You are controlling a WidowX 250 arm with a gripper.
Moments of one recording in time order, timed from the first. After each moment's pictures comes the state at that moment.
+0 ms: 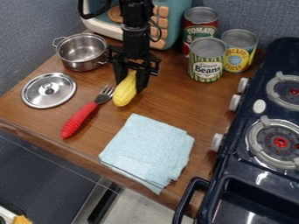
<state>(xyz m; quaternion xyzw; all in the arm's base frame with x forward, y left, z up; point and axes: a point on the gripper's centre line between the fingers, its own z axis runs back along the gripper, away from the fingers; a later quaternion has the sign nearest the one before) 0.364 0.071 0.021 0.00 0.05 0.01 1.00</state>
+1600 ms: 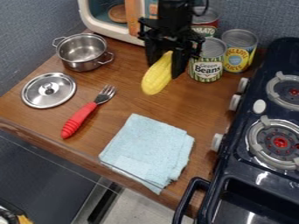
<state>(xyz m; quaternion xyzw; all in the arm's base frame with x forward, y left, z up) 0.343 -0.015 0.098 0.00 0.00 -0.08 1.00</state>
